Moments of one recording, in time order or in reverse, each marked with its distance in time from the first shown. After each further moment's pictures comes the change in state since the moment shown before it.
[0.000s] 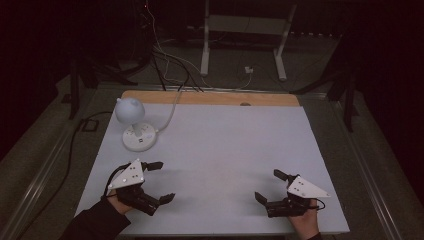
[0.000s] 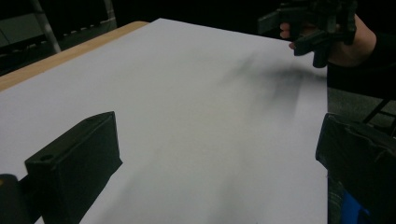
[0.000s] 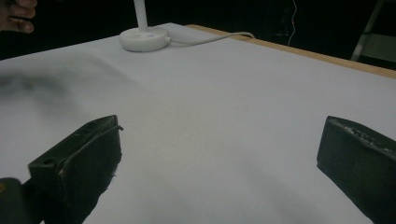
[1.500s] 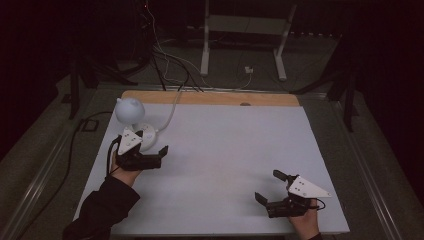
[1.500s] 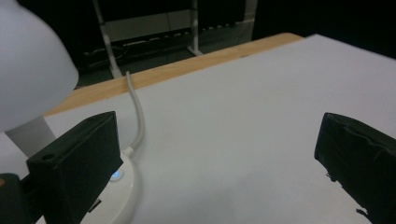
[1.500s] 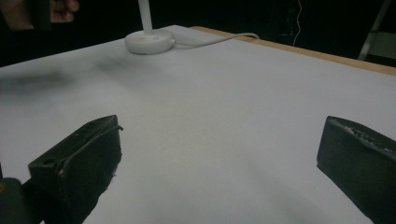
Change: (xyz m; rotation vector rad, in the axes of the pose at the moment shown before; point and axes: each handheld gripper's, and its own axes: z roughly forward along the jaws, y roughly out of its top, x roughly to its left) left arm 0.063 0.013 0.018 -0.012 0.536 -0.211; right arm -0.001 0.000 -0.001 -0.006 0.021 0.019
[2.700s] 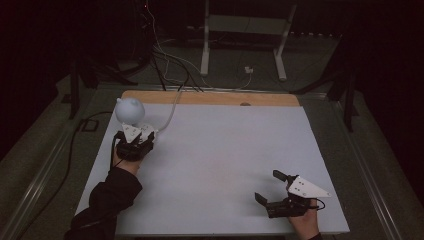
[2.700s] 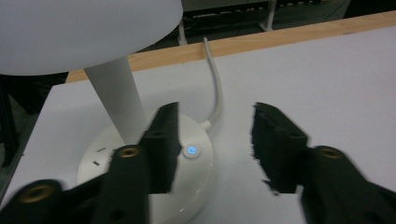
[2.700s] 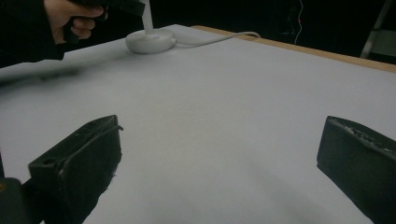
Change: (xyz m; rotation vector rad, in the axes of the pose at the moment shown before) left arm 0.026 -0.017 0.039 0.099 0.291 -0.068; right arm 0.000 -0.001 0.000 0.004 0.005 0.004
